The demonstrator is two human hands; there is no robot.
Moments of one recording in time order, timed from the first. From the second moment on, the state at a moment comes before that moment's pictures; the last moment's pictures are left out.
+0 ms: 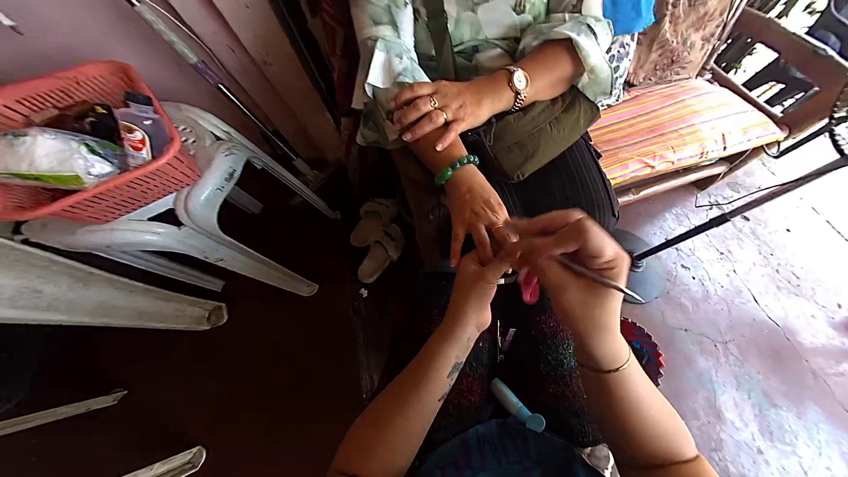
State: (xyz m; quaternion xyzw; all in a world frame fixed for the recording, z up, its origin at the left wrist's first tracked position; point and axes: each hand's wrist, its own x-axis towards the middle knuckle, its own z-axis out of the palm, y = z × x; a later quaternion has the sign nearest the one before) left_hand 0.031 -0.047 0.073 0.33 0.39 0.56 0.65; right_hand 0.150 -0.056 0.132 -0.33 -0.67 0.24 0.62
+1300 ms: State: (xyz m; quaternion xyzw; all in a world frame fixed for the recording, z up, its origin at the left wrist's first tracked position) left_hand 0.003 -0.036 0.031 0.35 0.20 0.55 0.73; right_hand 0.235 -0.121 0.040 -0.49 -0.76 0.19 0.39
